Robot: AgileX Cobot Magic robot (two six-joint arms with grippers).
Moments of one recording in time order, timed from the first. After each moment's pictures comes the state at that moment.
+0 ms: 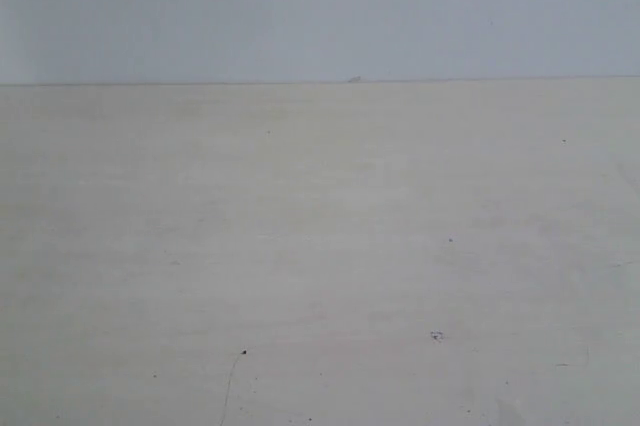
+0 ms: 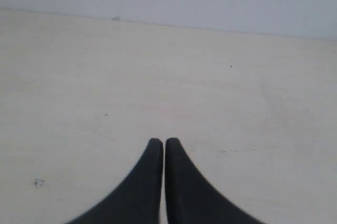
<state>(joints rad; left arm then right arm) 0.20 0.00 0.00 0.33 0.34 -0.13 0.12 0.00 0.00 0.17 0.33 -0.20</state>
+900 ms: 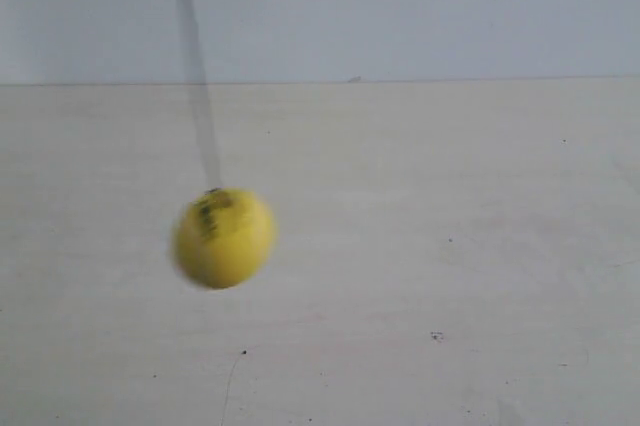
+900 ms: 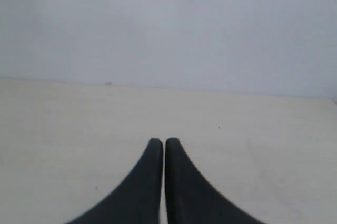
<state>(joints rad) 0.20 0.00 0.00 0.32 0.15 -0.15 0.12 0.00 0.00 0.18 0.13 -0.18</state>
